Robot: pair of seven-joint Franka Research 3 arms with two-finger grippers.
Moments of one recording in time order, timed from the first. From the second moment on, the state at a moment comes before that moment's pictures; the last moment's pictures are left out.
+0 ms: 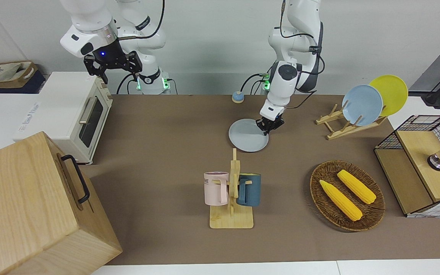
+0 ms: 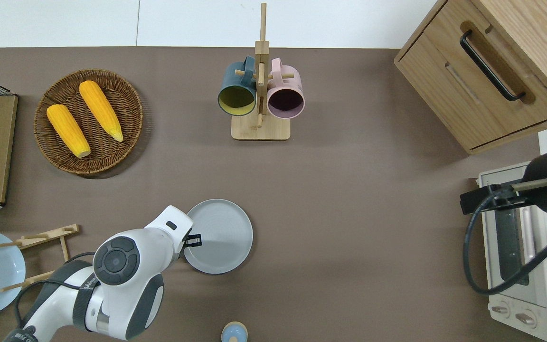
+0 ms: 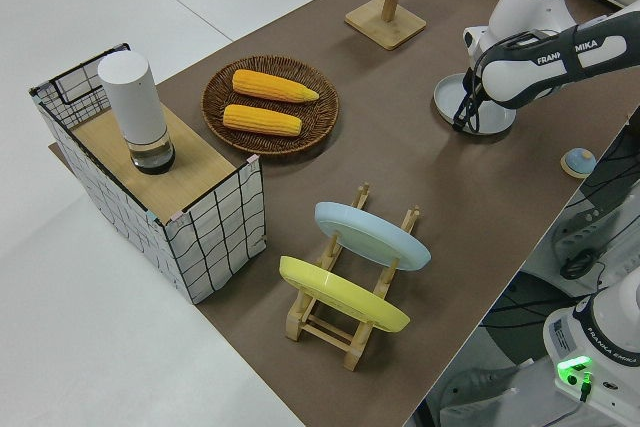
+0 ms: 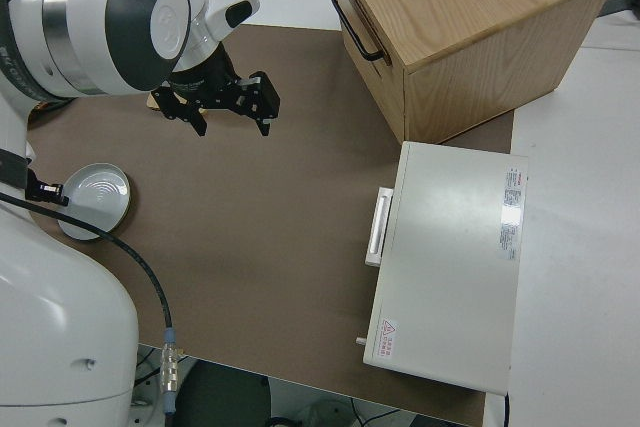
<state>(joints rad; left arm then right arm) -0.29 -0.04 -0.13 -2.52 -0.07 2.56 -0.47 -0.03 -0.02 0.14 -1.48 0.00 1.33 0.02</state>
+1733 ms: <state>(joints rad) -0.59 0.23 -0.24 -2.17 -0.07 2.58 -0.92 -0.03 -0.02 0.14 -1.48 0.00 1.33 0.02</state>
